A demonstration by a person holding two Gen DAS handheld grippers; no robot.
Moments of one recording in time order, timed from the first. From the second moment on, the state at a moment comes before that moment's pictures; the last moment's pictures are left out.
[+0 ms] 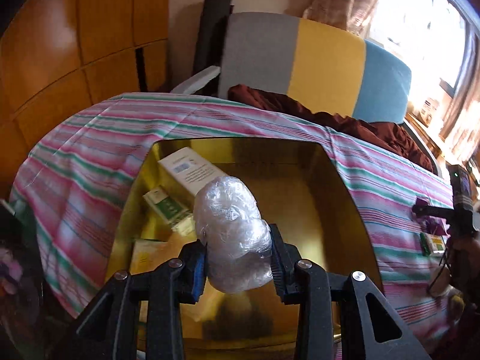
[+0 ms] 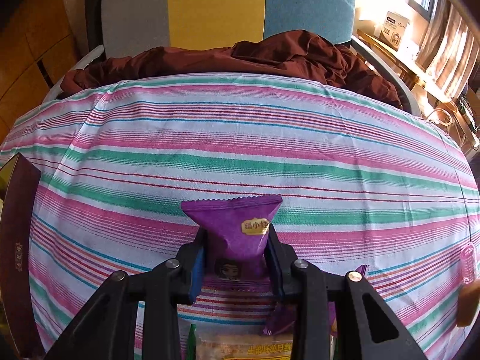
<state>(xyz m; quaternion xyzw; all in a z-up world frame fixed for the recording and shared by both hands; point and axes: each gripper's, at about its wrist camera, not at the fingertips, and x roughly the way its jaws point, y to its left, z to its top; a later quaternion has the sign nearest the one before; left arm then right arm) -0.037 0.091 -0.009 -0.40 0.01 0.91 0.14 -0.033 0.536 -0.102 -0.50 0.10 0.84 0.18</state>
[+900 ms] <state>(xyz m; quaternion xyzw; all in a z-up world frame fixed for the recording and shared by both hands) -0.099 0.041 -0.061 -0.44 -0.02 0.89 0.10 -0.019 0.379 -0.033 -0.44 0.07 0.90 0.03</state>
